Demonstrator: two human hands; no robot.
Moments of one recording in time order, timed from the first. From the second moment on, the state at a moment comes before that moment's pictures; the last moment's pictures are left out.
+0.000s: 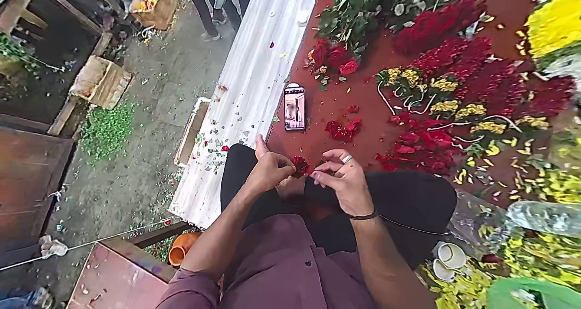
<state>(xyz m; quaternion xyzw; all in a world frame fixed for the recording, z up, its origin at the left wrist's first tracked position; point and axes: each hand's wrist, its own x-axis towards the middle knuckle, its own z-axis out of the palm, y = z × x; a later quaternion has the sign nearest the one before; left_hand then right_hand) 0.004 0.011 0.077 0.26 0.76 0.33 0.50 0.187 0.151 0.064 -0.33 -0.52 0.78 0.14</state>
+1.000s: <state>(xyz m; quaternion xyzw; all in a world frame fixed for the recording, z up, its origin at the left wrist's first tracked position) -0.006 0.019 0.079 0.24 0.82 0.27 0.44 0.201 0.173 0.033 -0.27 -0.68 0.68 0.04</state>
